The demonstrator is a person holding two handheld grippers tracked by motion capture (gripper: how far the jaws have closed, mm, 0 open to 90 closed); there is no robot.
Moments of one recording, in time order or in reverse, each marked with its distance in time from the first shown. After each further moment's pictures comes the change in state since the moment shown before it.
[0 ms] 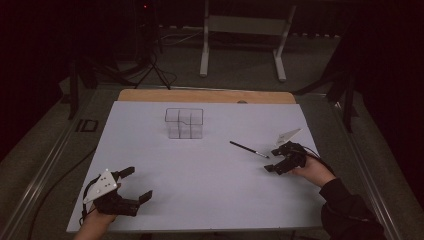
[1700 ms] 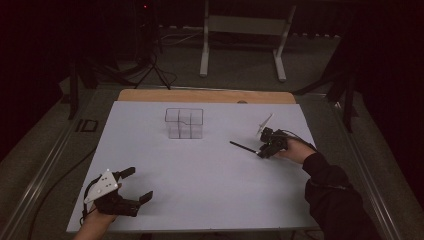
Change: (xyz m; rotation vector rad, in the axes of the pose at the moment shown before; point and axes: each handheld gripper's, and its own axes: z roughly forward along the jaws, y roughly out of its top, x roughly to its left) left arm 0.000 -0.001 0.001 0.010 -0.008 0.006; right arm -0.031 0.056 0.043 0.275 0.009 -0.081
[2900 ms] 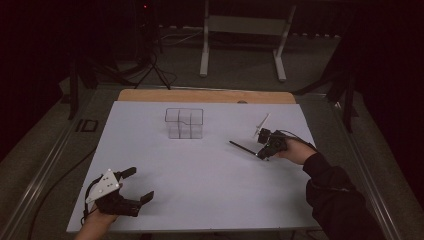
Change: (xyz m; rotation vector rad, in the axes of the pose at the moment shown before) left arm -0.002 0.001 0.002 0.006 -0.004 -0.002; right arm 0.018 0.010 -0.014 0.058 0.050 -0.011
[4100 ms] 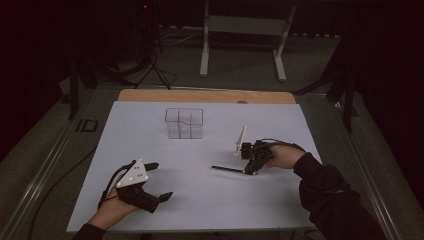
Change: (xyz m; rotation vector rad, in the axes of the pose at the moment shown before) left arm -0.021 0.049 0.048 0.218 -0.134 0.188; right arm 0.064 0.040 0.000 0.118 0.141 -0.285
